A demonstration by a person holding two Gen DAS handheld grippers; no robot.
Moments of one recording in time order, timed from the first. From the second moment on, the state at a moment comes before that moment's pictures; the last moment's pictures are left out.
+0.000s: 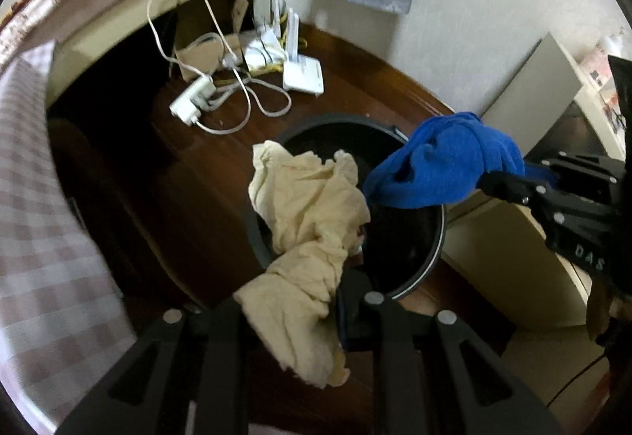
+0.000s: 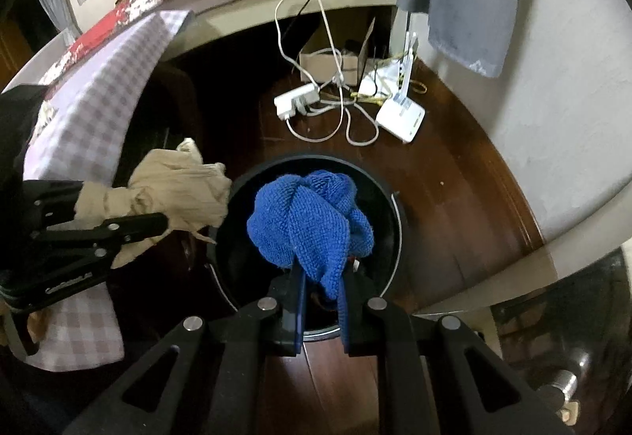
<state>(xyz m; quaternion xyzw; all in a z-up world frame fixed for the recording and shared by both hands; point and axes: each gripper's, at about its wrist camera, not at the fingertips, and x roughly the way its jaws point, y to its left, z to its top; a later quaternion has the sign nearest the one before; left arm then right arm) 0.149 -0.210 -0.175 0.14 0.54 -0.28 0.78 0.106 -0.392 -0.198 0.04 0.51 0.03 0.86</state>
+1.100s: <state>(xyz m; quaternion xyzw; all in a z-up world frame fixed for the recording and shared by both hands) 0.128 -0.151 -0.092 0.11 0.44 -0.22 0.86 0.103 -0.380 -0.145 0.09 0.48 0.01 0.87</state>
